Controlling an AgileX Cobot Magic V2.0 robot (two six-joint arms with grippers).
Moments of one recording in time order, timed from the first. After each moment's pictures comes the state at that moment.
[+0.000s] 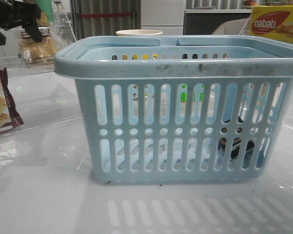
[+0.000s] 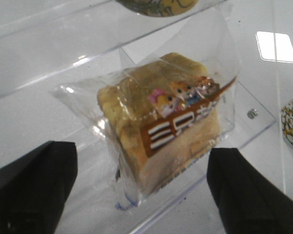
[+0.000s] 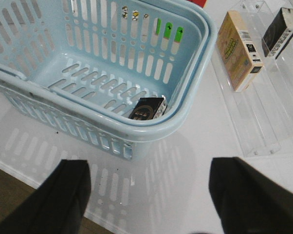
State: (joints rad) left arm -0.07 1.94 -1.58 -0.17 0.37 0.05; right arm 0.38 0.64 -0.86 -0.04 0.87 -0.02
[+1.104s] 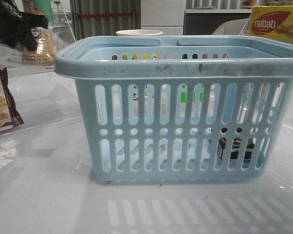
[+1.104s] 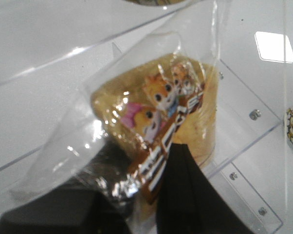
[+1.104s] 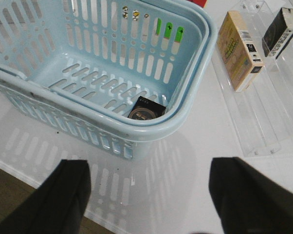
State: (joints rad) left arm -0.08 1.96 -1.60 -0.18 0.38 0.05; right arm 0.38 0.64 -0.86 -0.04 0.87 -0.02
